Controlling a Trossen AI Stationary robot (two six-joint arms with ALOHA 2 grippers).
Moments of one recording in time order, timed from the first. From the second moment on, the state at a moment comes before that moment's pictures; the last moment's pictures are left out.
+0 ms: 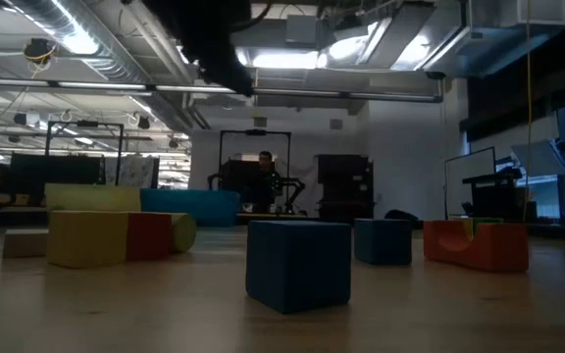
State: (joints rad) left arm 0.08 1.40 1.10 -0.47 -0.02 0.03; right arm 0.94 2.04 1.85 -1.57 -0.20 1.28
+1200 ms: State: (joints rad) left arm -0.11 1.34 0.94 -0.39 0.00 -0.01; right arm 0.42 2.04 1.66 -1.07 0.25 0.46
